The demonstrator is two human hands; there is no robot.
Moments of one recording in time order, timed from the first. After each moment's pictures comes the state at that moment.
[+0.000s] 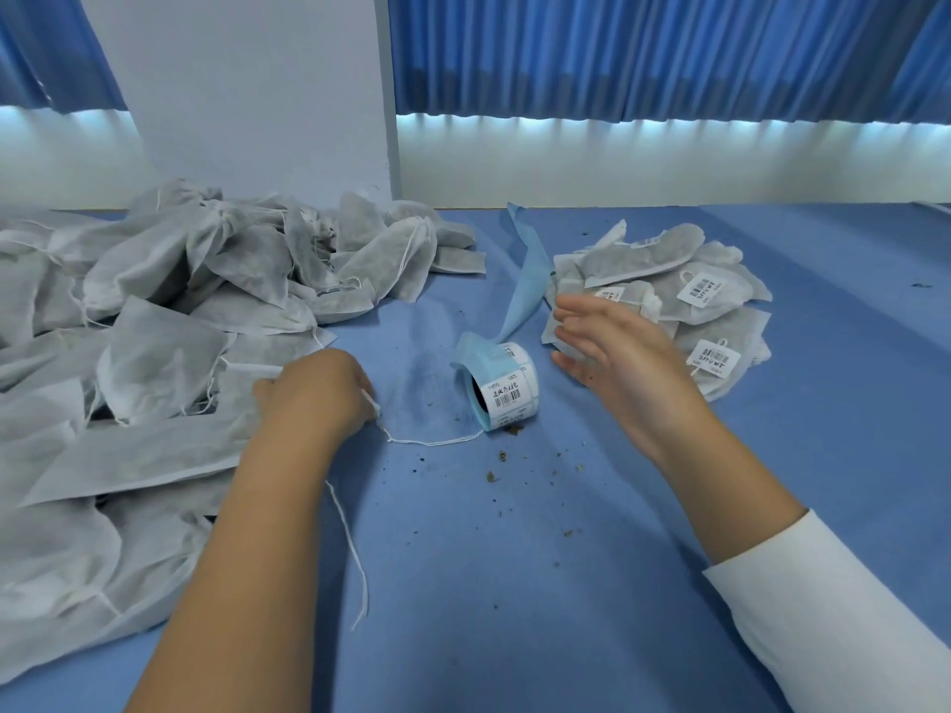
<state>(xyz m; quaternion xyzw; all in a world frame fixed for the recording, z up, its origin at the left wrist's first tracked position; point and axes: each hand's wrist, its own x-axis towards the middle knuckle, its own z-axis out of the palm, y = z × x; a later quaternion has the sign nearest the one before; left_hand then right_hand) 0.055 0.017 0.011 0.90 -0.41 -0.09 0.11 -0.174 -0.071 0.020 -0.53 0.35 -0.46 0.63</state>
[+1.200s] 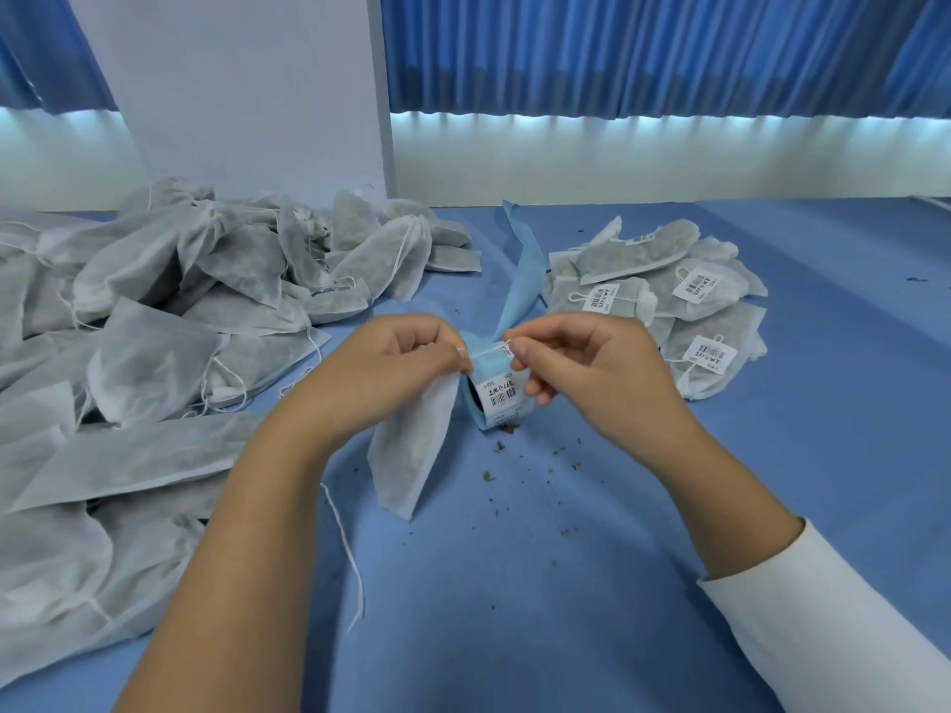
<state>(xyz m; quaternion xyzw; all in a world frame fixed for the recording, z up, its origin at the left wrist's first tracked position) 0.013 0.033 0.044 0.64 -0.56 -0.30 0.43 -0.169 -0.048 0.026 -0.71 0.27 -0.43 0.48</state>
